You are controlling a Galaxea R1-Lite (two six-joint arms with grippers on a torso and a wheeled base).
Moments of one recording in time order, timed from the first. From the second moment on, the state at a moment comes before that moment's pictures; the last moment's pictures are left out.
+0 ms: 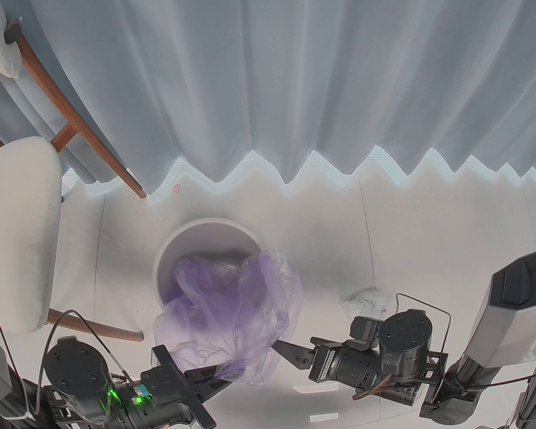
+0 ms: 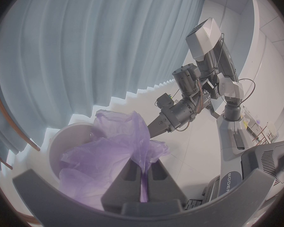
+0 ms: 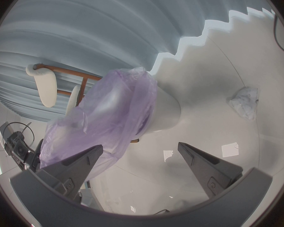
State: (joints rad) left arm -0.90 1.71 -0.02 -1.43 0.02 0.22; right arm 0.89 2.10 -0.36 -1.37 -0.04 0.76
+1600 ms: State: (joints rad) left arm -0.87 1.70 -0.02 -1.47 0.00 0.21; right arm 0.87 2.16 -0.40 -1.55 -0.09 0.79
